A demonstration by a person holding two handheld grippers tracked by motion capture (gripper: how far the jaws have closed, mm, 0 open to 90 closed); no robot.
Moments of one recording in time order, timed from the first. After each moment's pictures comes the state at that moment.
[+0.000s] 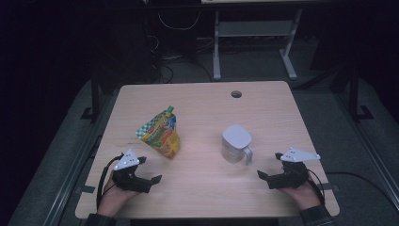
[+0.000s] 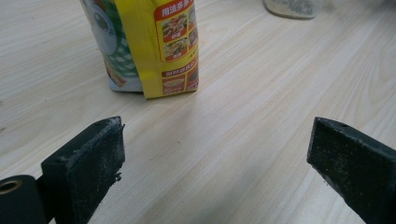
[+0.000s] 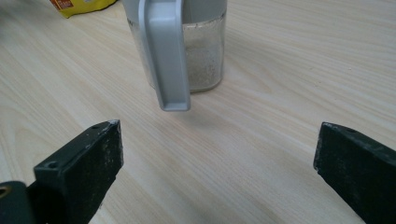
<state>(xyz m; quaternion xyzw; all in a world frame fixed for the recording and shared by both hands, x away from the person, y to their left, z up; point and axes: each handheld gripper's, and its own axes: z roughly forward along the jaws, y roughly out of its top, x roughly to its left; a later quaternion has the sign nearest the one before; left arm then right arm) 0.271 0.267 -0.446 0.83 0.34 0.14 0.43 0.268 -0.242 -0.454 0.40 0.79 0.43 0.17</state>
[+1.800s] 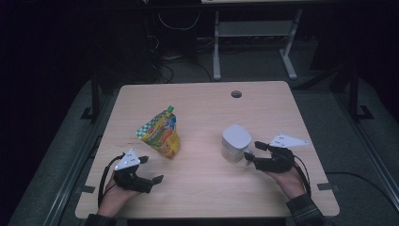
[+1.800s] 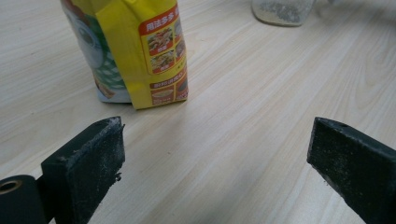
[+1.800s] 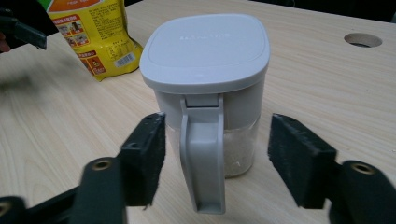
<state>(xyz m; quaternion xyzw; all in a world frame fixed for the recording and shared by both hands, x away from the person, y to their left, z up) 0.272 0.264 -0.444 0.83 0.33 0.13 0.44 0.297 -0.206 -0.427 0.38 0.77 0.49 0.15</state>
